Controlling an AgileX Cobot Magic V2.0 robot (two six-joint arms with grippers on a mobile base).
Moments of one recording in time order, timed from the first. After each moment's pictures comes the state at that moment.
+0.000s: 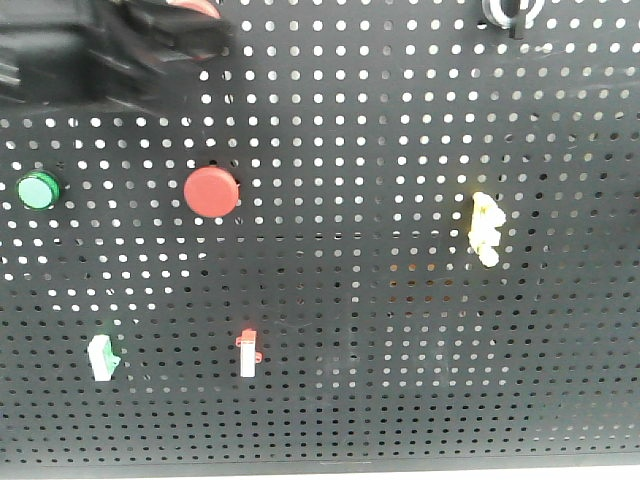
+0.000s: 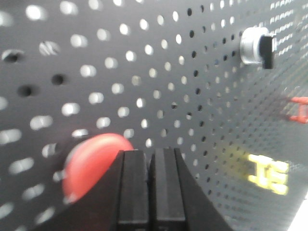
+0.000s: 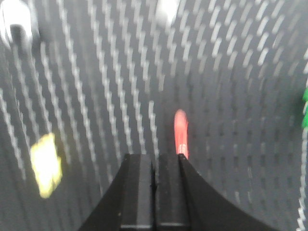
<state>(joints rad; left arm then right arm) -0.48 1.27 -1.66 -0.62 0.52 0.69 0.03 0.54 -0.87 0.13 0.36 -0.04</state>
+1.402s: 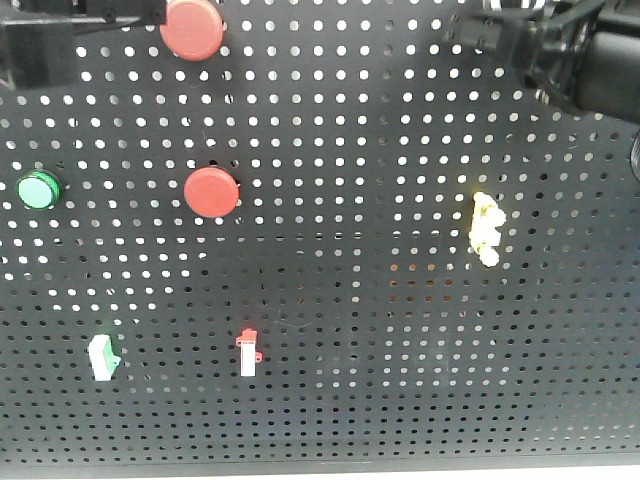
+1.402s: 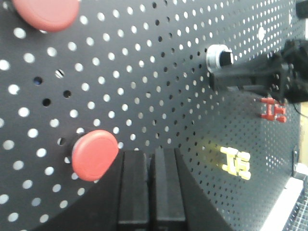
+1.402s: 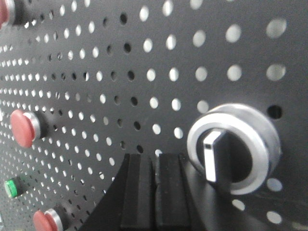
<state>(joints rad) -0.48 1.19 -1.66 -0.57 0.63 0.64 0.20 1.30 -1.51 1.28 0.52 -1.08</state>
